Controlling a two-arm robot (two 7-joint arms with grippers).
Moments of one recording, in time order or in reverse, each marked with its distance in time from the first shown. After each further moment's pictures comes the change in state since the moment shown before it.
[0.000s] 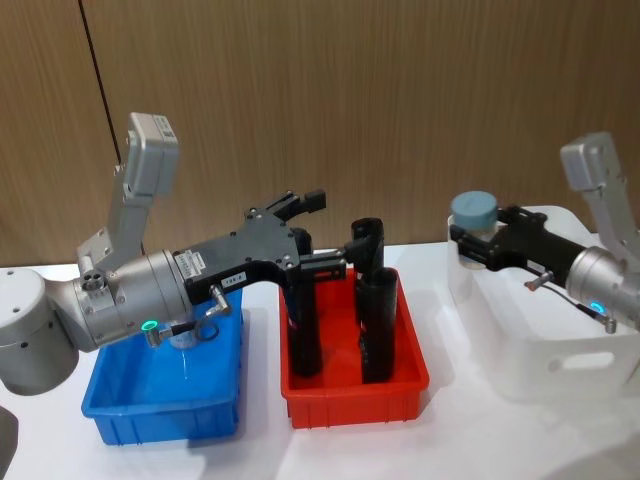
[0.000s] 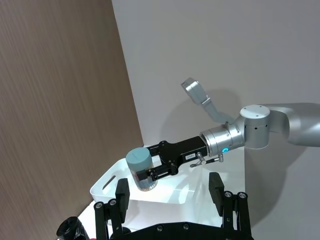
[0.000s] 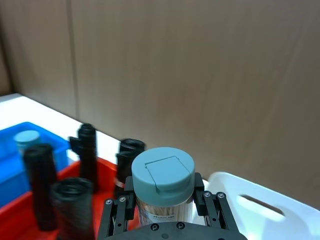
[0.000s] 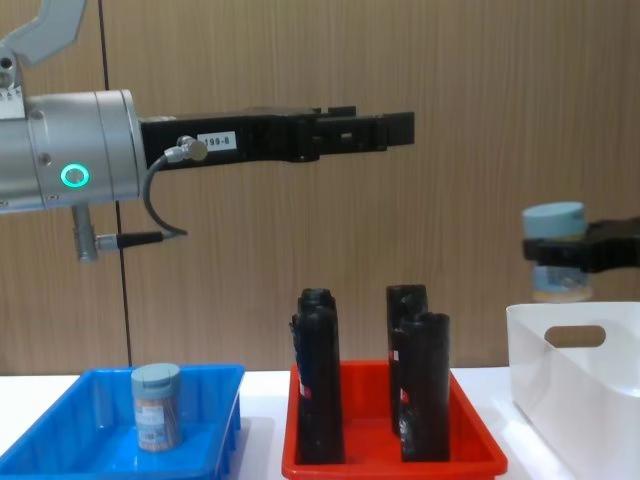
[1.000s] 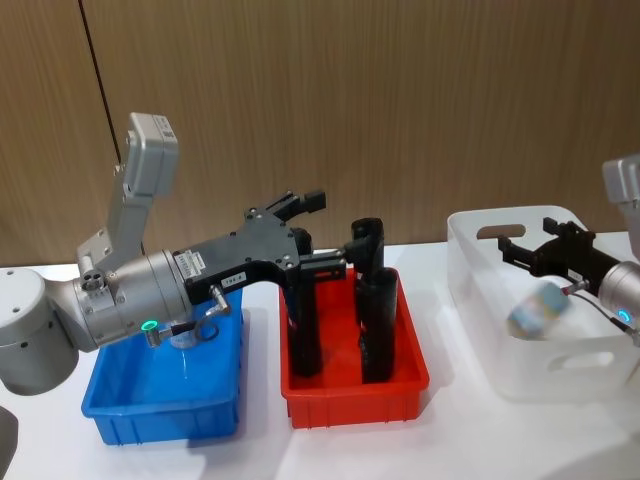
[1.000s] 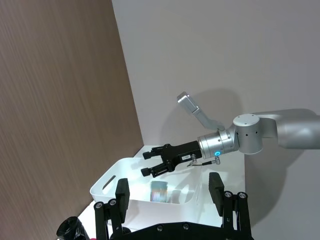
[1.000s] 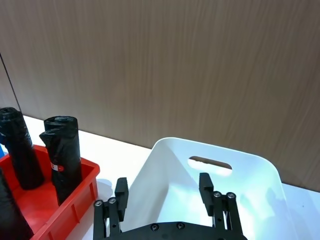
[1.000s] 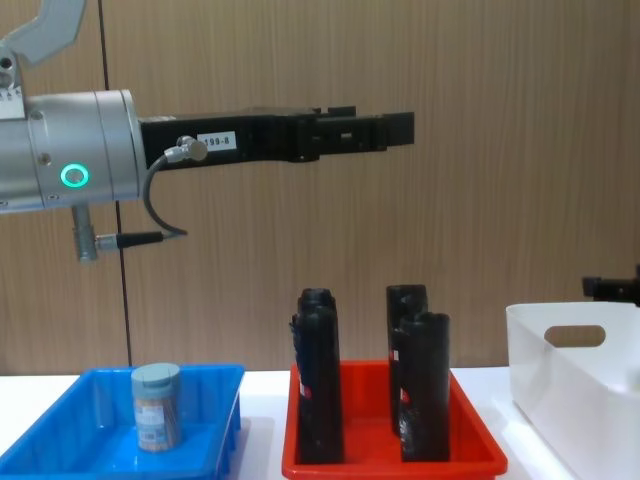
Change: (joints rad) left arm 0.000 0.000 0.000 0.000 0.000 0.000 0.000; right arm 0.064 -0.008 0.032 0.231 0.022 -0.044 -0.096
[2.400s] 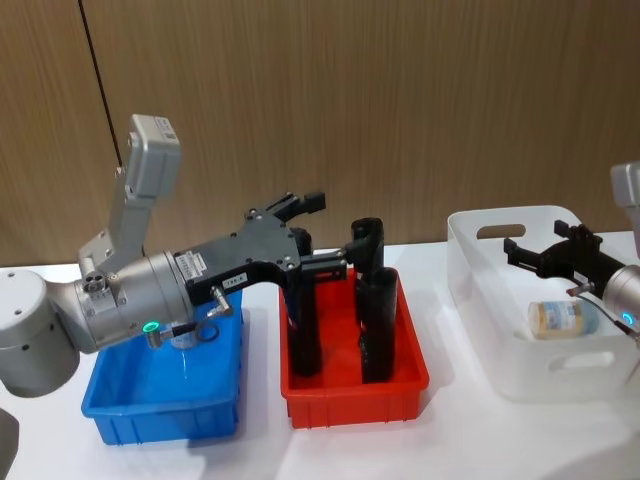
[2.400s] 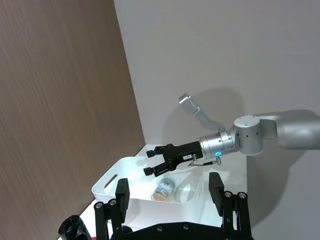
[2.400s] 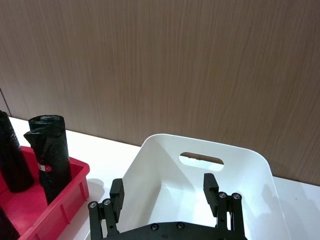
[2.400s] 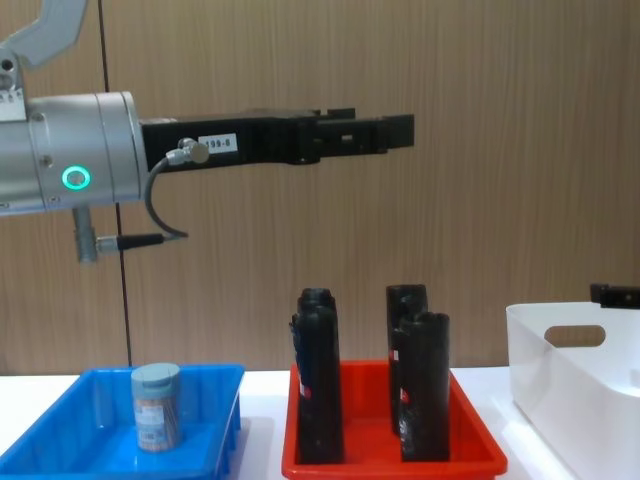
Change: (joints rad) left arm 0.004 0.001 0.003 -0.005 0.004 -0.002 0.013; right arm 0.019 -0.007 0.007 0.065 0.010 -0.033 -0.008
